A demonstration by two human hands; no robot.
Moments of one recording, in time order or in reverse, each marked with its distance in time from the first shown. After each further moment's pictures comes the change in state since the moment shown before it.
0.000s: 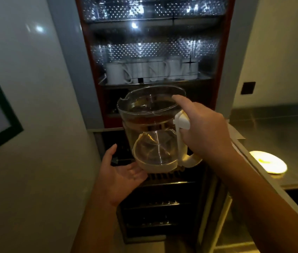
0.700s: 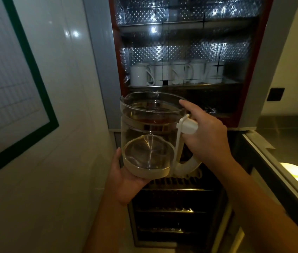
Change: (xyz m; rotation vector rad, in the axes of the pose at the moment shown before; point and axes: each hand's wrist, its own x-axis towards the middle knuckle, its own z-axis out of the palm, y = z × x) left_hand 0.003 0.019 -0.030 -0.055 -0.102 0.175; right_hand 0.009 -0.026 0.042 0.384 0.078 0.072
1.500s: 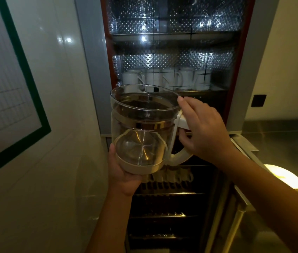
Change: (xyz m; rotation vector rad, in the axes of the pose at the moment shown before) left_hand 0.028 -0.008 0.014 0.108 -0.138 0.240; right_hand 0.019 0.033 -0.017 -0.436 0.142 -0.609
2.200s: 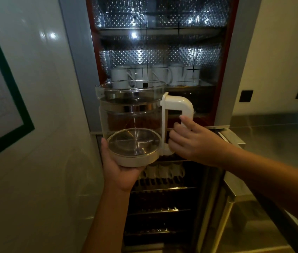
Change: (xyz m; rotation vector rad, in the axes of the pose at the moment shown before) left_hand -0.005 -0.010 0.021 -0.095 0.069 -0.012; right_hand -0.023 0.014 -0.015 -0.423 -0.339 -0.675
